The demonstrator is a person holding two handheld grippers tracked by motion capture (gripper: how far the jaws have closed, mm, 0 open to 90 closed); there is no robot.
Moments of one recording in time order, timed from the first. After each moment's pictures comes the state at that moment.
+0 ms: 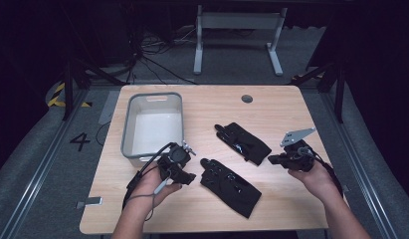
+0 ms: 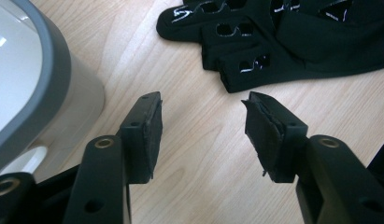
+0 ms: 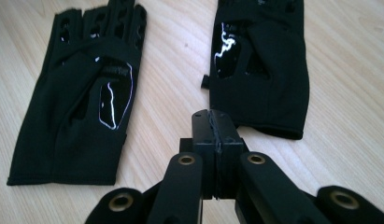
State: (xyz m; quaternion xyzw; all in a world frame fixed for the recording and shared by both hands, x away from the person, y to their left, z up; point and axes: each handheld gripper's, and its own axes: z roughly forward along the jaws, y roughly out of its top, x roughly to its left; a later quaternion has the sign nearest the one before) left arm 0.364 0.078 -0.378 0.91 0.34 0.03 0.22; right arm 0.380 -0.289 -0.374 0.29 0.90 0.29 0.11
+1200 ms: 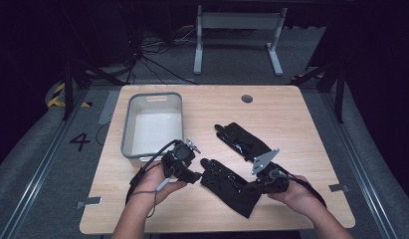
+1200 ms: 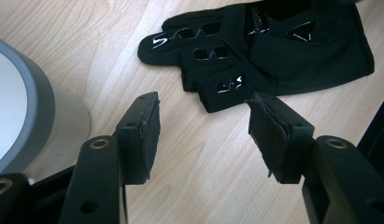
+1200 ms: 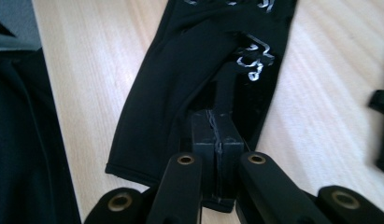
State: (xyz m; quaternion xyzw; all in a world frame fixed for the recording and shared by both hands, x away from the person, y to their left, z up) left arm 0.365 0.069 -0.369 0.92 0.32 0.02 0.24; right arm 0.345 -0.219 -0.408 0.18 0.95 0.25 0.01
